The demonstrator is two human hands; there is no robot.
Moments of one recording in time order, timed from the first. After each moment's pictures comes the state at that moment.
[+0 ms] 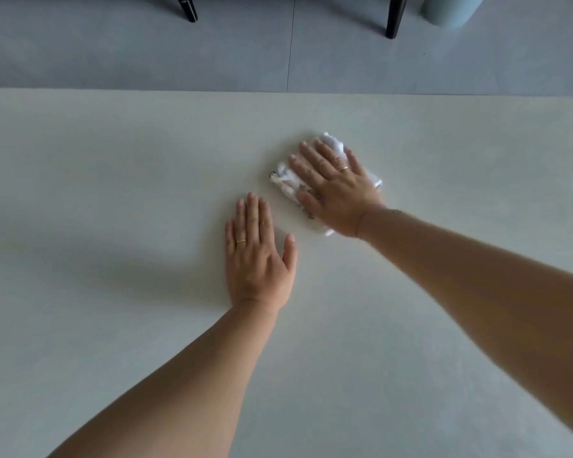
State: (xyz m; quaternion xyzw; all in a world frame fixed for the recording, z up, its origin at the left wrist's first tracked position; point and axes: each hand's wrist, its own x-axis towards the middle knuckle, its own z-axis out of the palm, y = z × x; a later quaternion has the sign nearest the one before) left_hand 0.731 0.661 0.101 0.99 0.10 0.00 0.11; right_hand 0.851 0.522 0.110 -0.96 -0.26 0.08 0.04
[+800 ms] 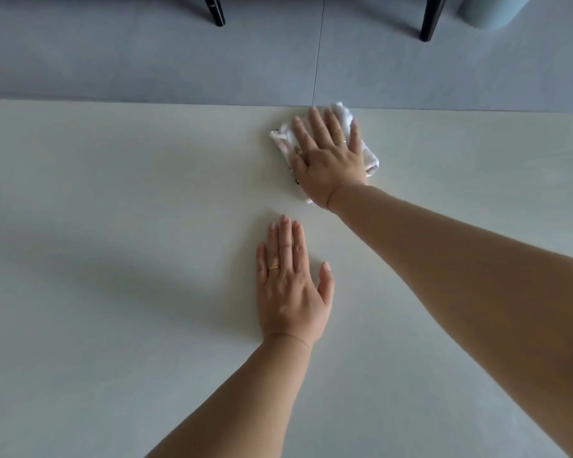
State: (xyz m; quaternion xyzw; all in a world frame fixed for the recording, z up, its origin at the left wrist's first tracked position) left_hand 0.733 0.661 0.104 0.99 0.11 -0.02 0.12; right_hand 0.919 0.606 0.105 -0.98 -0.15 0.09 0.09
